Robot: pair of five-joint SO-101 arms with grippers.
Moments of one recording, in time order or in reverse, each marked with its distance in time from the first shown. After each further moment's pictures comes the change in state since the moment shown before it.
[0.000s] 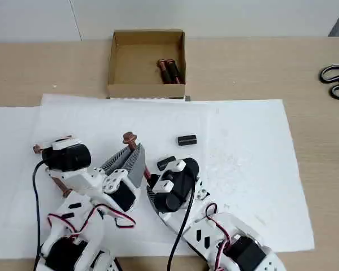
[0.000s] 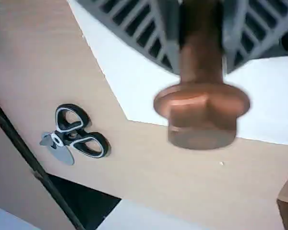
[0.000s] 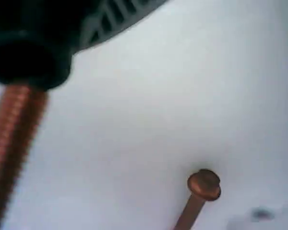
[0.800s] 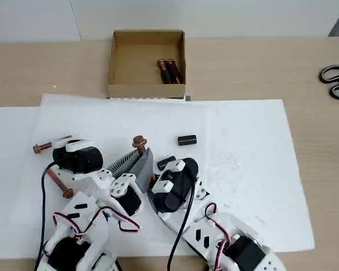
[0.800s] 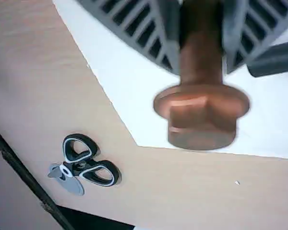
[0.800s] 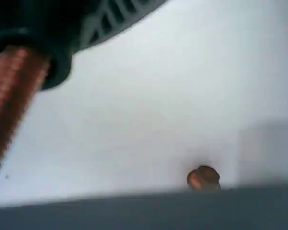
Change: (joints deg) left arm 4.2 -0.4 1.1 1.1 -2.8; right arm -0.1 0.1 0.2 -1.2 0.0
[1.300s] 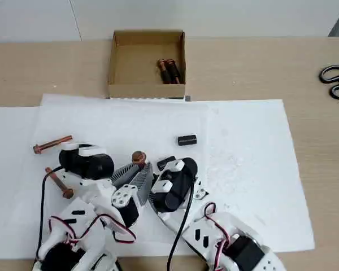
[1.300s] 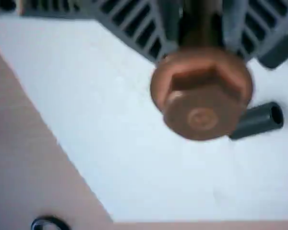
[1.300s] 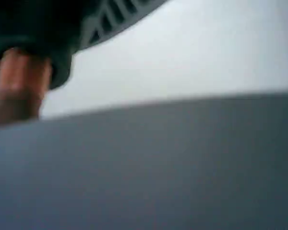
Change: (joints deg) left arm 1.2 -0.2 -5.5 13.9 -7.4; right arm 0.0 0.0 0.1 -0.1 0.0
